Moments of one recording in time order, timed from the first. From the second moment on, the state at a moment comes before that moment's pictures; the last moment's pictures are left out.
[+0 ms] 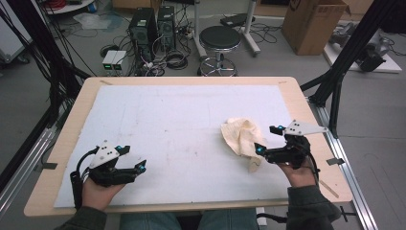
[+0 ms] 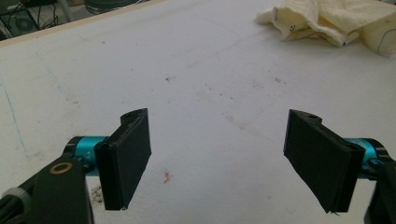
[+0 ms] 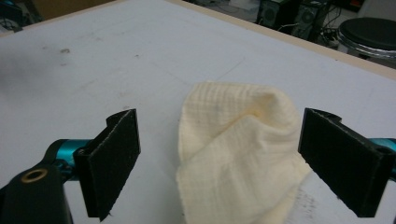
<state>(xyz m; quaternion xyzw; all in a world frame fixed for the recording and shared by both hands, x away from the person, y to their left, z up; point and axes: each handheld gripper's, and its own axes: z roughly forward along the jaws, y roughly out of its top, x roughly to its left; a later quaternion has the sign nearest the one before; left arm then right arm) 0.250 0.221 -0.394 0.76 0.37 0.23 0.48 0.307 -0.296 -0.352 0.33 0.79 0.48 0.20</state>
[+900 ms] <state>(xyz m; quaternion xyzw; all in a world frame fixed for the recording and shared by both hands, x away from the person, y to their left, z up) 0.249 0.226 -0.396 0.76 0.38 0.24 0.48 0.384 -0.289 -0.388 0.38 0.81 0.41 0.16</state>
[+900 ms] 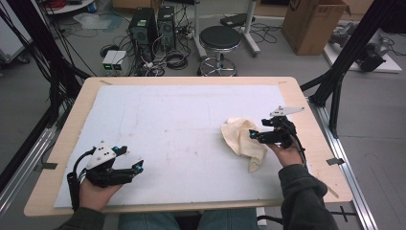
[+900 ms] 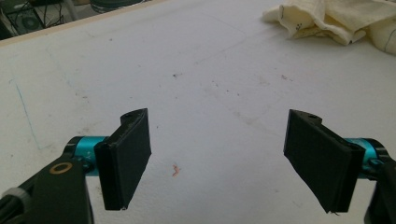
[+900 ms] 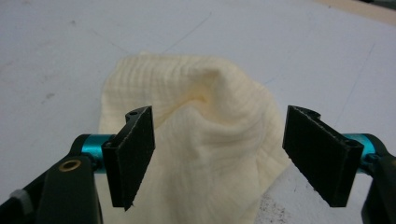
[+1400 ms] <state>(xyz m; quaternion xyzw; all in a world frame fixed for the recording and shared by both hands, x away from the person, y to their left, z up) 0.249 0.226 -0.397 0.76 0.38 0.24 0.47 0.396 -0.269 -0.420 0.38 0.84 0.36 0.14</state>
